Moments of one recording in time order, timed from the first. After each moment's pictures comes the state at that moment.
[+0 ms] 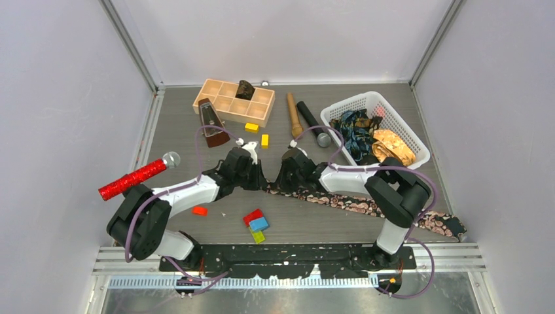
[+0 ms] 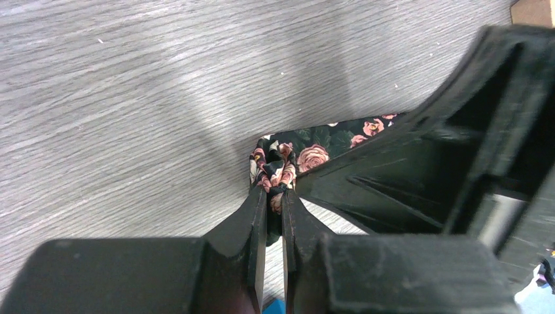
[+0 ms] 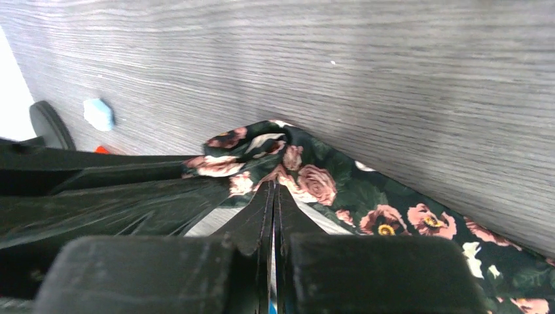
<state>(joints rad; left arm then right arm) -0.62 1.40 0.64 0.01 0.15 -0.51 0.84 1.76 0.90 0.02 -0.08 1.01</state>
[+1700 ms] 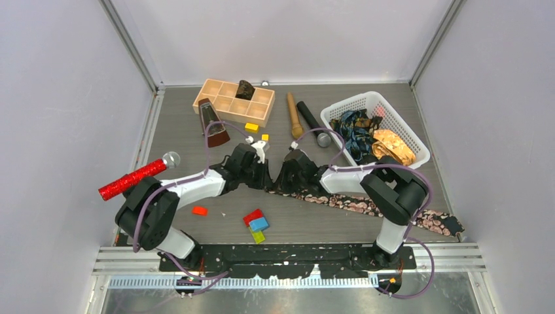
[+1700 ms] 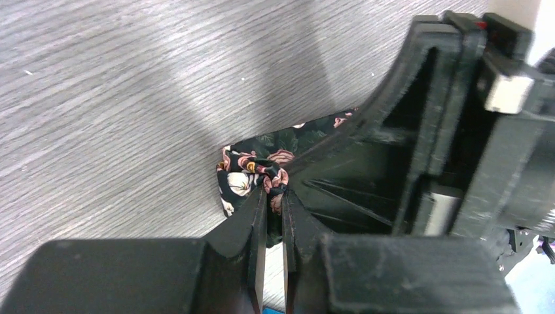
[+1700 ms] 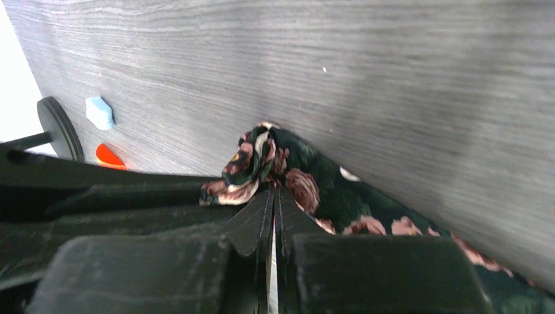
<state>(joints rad) -0.63 1.48 0.72 -0.02 0.23 -0.44 0.83 1.79 0.86 0.15 -0.12 1.01</state>
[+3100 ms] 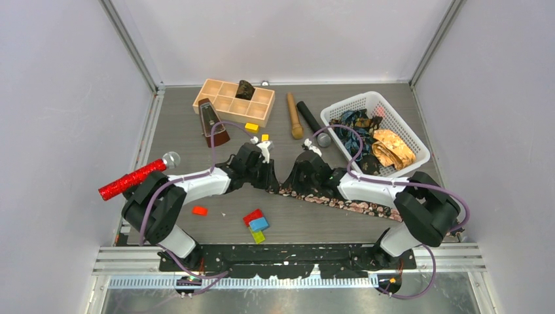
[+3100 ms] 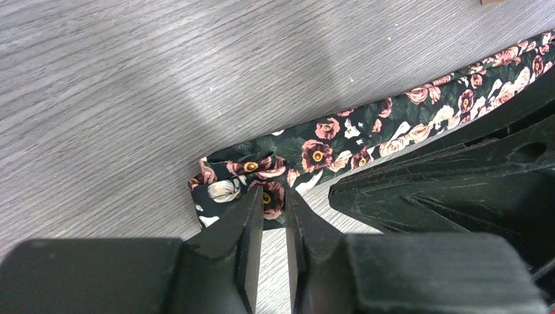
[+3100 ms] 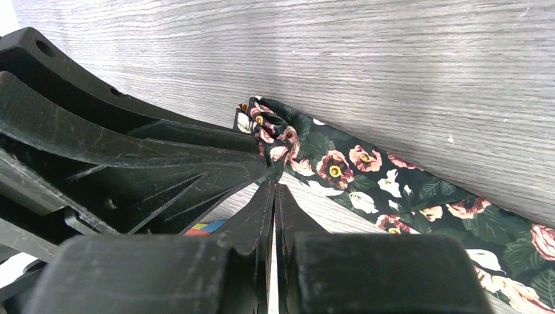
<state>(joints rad) -0.66 1.55 0.75 0.01 0.26 -0.49 0.82 1.51 0.75 0.00 0.01 0.96</state>
